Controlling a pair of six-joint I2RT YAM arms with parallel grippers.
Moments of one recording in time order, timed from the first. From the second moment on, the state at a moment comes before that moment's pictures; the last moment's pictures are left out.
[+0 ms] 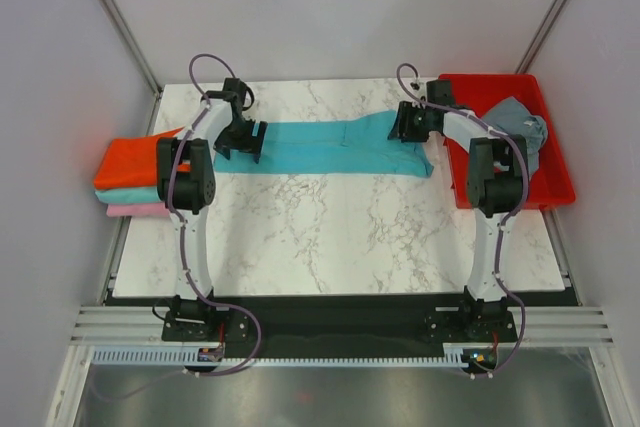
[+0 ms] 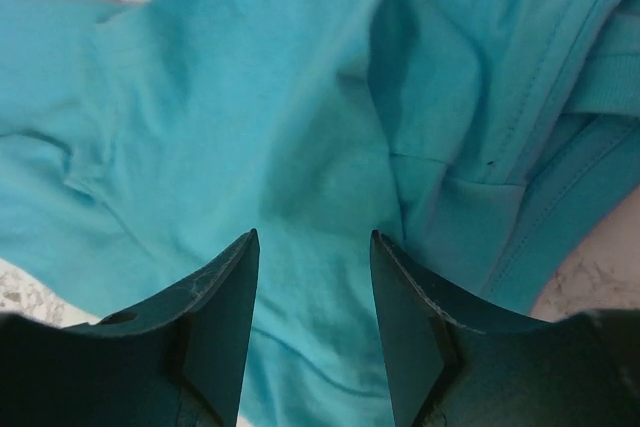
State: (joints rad) left arm -0.10 2.31 1.95 -0.93 -0.02 0.08; right arm 0.09 2.20 1.68 -0.34 -0.39 0.20
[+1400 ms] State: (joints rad) left arm -0.33 1.69 1.43 -0.95 -0.24 0.05; right arm 0.12 2.50 2.18 -0.26 -0.30 0.33
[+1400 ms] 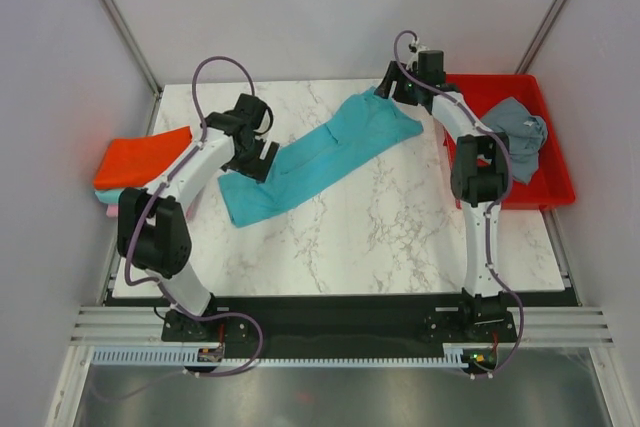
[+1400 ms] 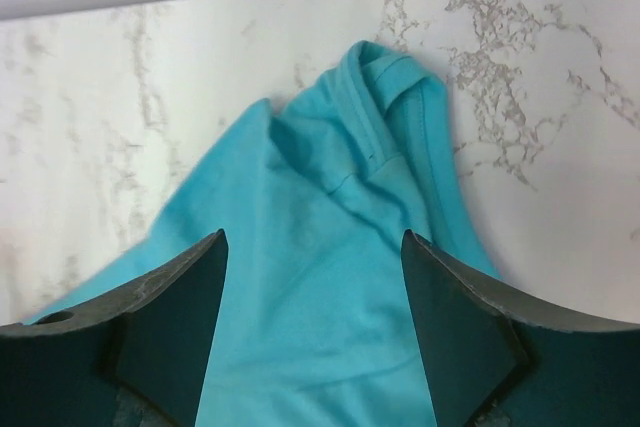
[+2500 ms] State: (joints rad) left arm -0.17 2.04 1.49 -0.86 -0.35 0.08; right arm 0.10 2.49 2.01 -0.21 -0.42 0.46
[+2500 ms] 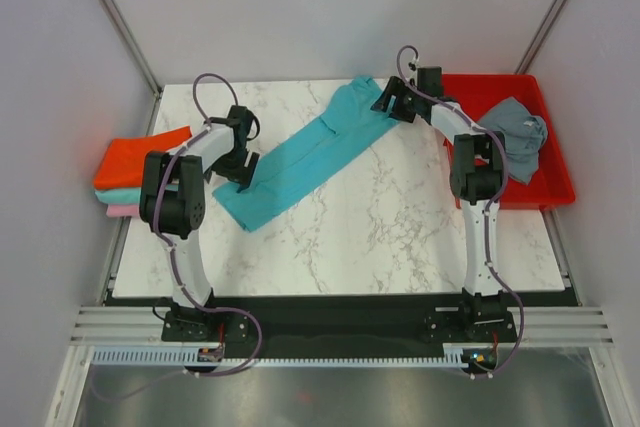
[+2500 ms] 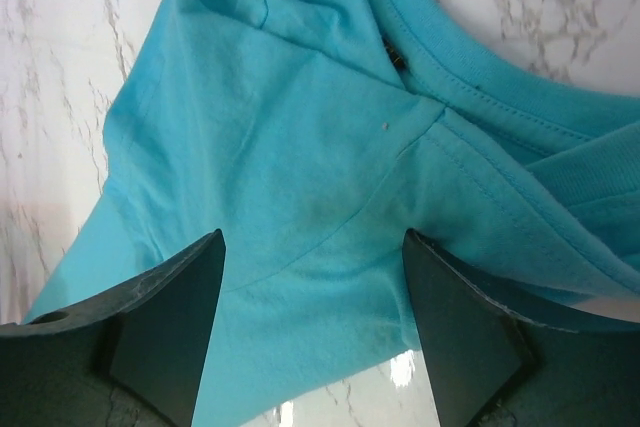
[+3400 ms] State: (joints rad) left arm -0.41 1.73 1.46 -0.92 -0.41 0.10; right arm 0.10 2.38 2.09 -0.14 -0.39 0.45
